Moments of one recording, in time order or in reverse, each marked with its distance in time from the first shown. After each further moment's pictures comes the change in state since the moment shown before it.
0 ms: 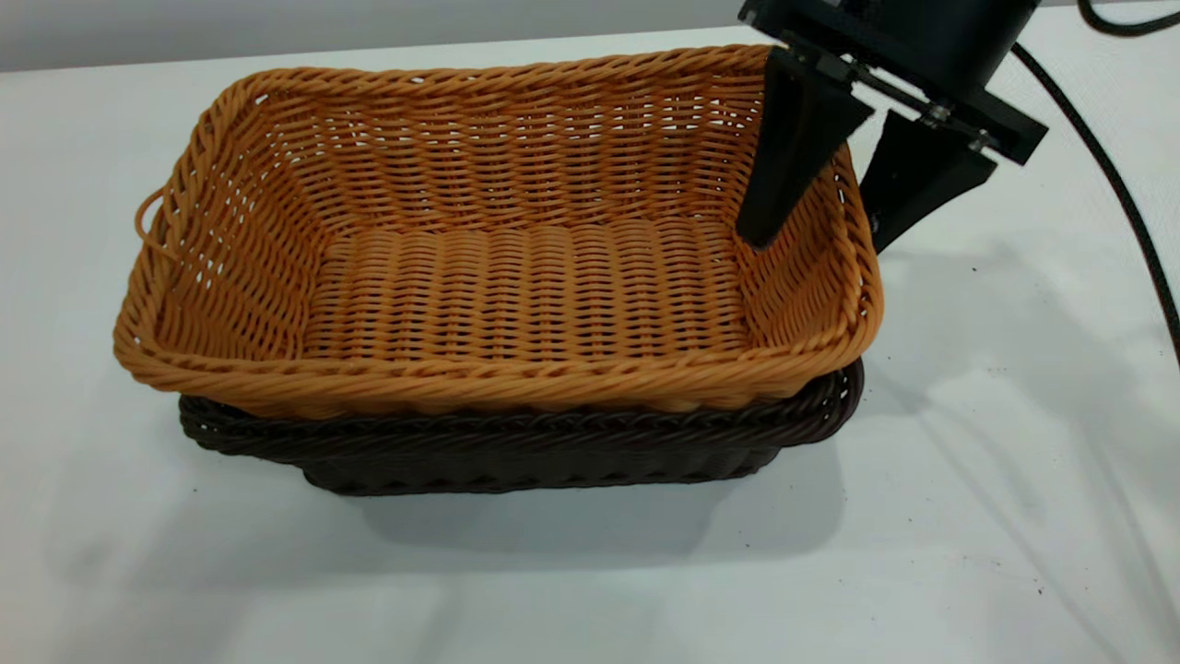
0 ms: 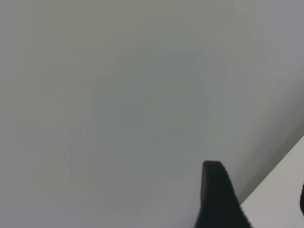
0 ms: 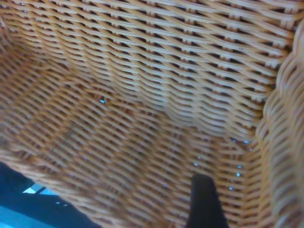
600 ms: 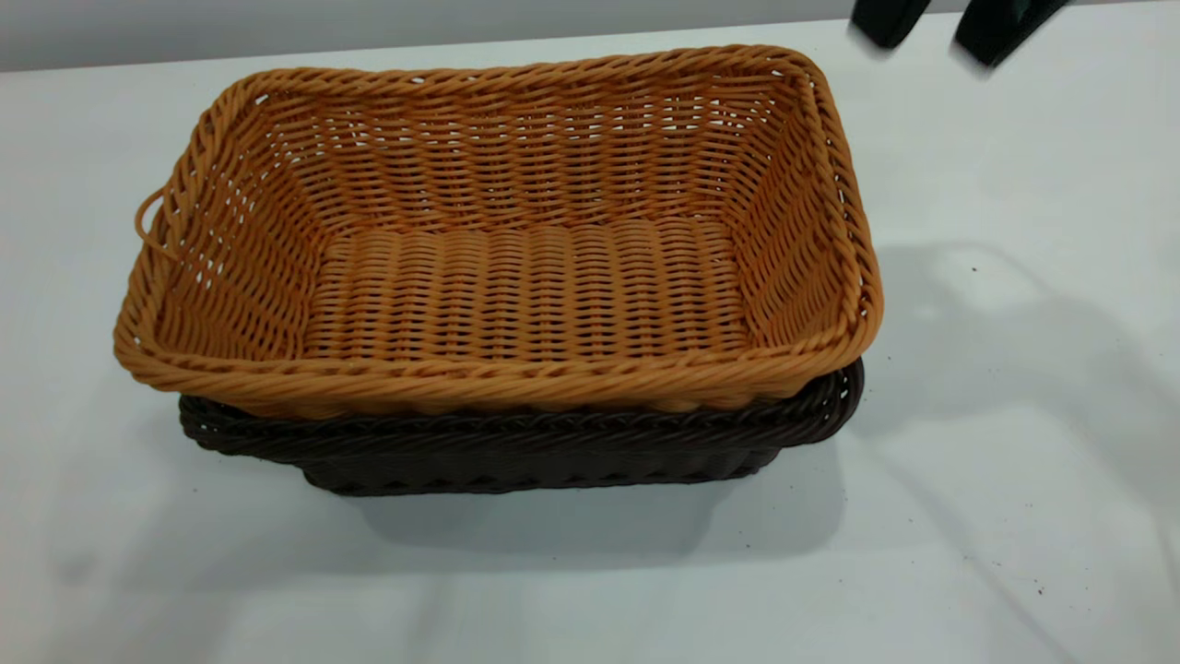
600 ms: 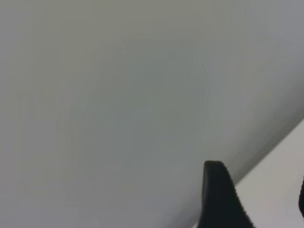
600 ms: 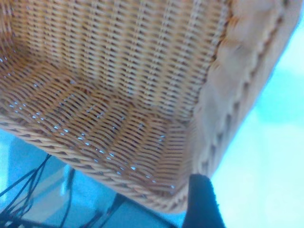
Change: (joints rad) left arm 0.000 0.000 0.000 -0.016 0.089 -0.019; right arm 0.000 -0.344 0.000 -0.266 0.006 0.085
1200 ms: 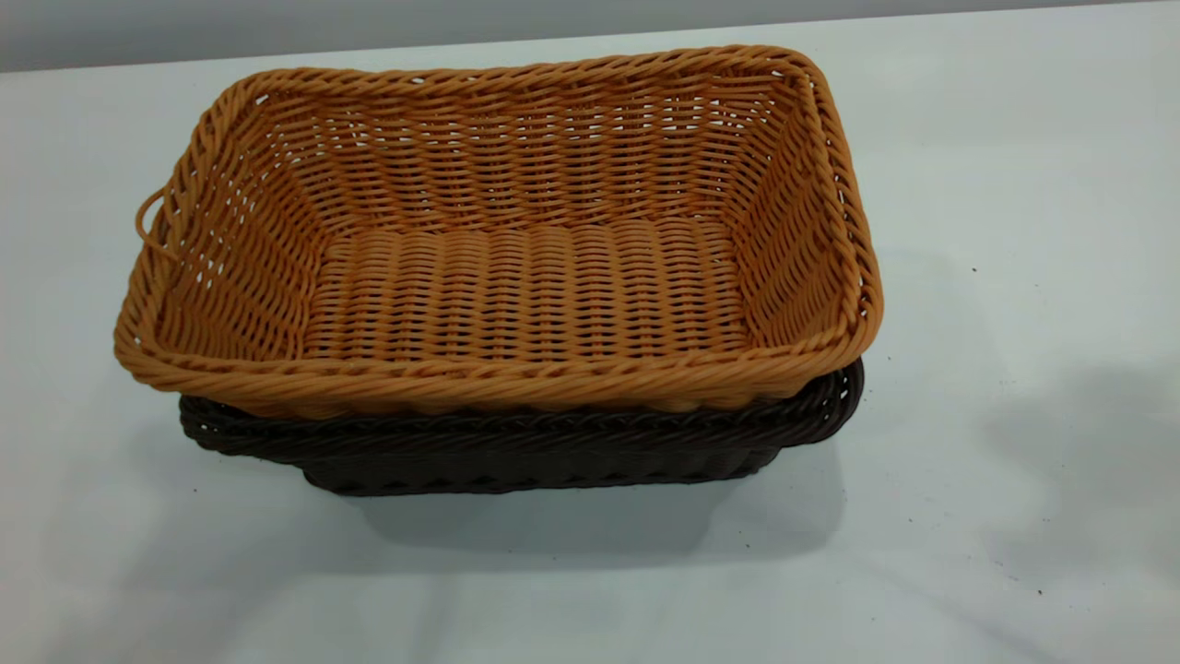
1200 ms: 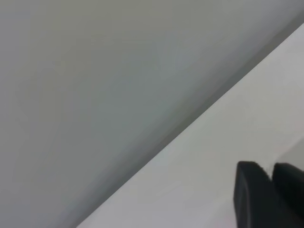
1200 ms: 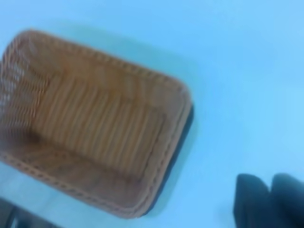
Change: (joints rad) left arm -0.001 -0.001 0.000 -0.226 0.114 0.041; right arm 0.000 -0.576 0.000 -0.224 -0.016 0.103
